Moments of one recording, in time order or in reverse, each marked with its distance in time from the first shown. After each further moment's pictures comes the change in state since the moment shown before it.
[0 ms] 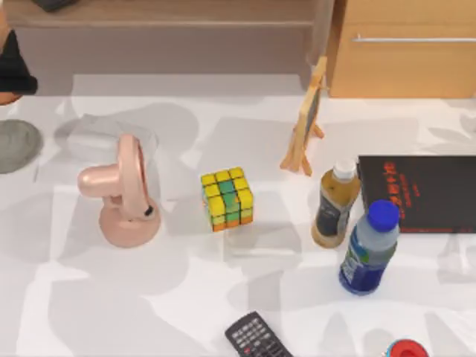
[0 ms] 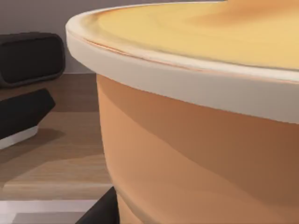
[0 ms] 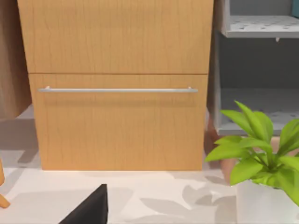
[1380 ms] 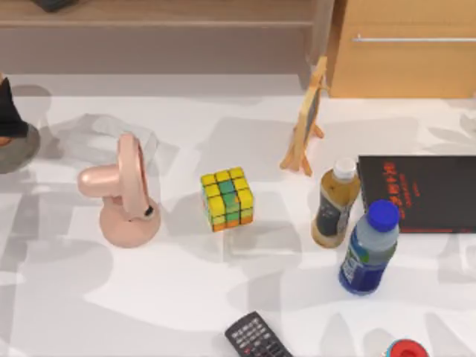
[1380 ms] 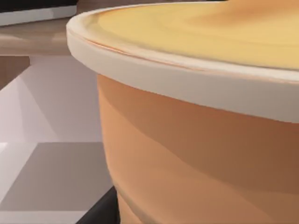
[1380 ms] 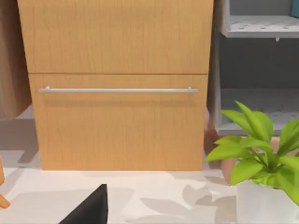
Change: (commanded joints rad) left arm 0.088 0.213 -0.032 0.192 0.084 -0.001; right arm 0.000 0.000 0.000 0.000 0.000 0.000
